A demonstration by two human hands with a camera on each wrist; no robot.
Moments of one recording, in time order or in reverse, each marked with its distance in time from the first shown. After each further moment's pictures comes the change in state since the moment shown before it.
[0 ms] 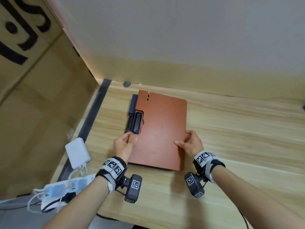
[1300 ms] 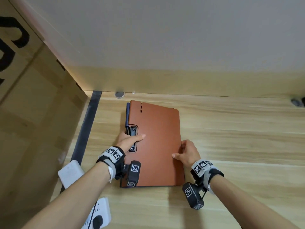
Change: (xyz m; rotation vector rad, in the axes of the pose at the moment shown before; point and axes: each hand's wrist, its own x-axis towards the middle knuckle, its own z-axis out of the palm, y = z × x) left_hand 0.094 0.037 0.006 0.260 -0.249 -0.185; right_hand -0.002 -0.016 0.035 -0.091 0.022 0.070
